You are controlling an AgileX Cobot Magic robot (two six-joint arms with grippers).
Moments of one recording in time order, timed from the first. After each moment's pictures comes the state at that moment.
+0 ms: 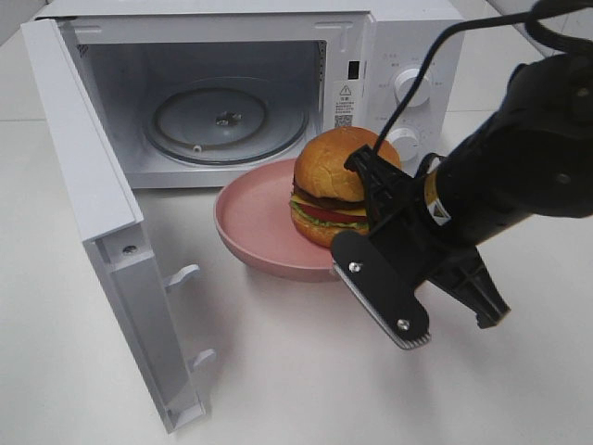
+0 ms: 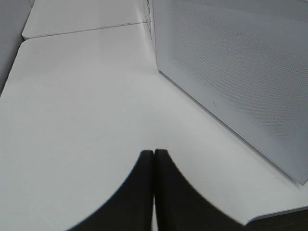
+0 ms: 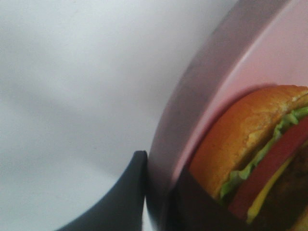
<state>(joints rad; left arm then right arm) -0.14 0.00 -0.50 0.00 1.05 0.08 0.73 1.58 -0.80 -0.44 0.38 -1.21</state>
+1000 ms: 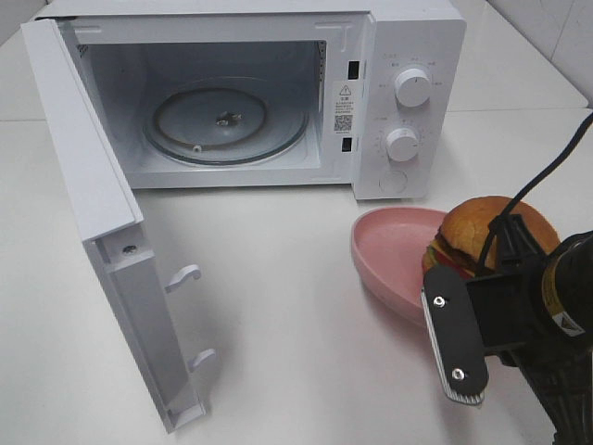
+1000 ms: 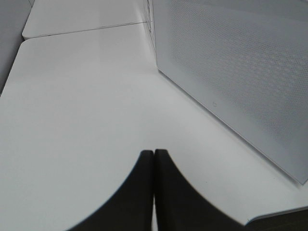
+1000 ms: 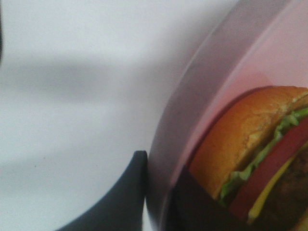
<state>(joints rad) -0.14 0.00 -0.50 0.00 1.05 0.08 0.73 1.38 -0.49 -0.60 0.47 -0.44</state>
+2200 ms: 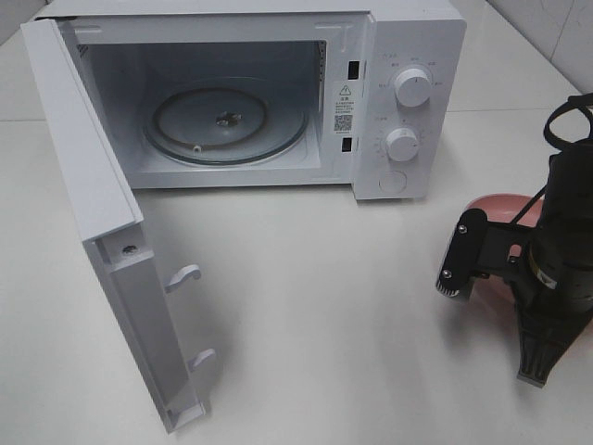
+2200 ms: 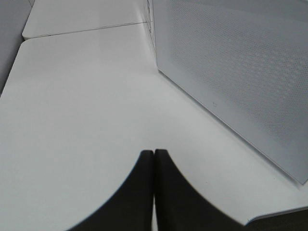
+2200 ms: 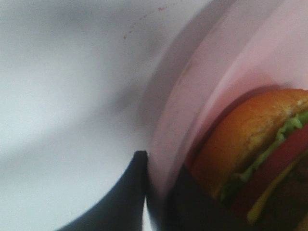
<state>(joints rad) -0.14 0.00 -0.50 0.00 1.05 0.08 0.49 1.69 -0.62 -0.79 0.57 0.09</state>
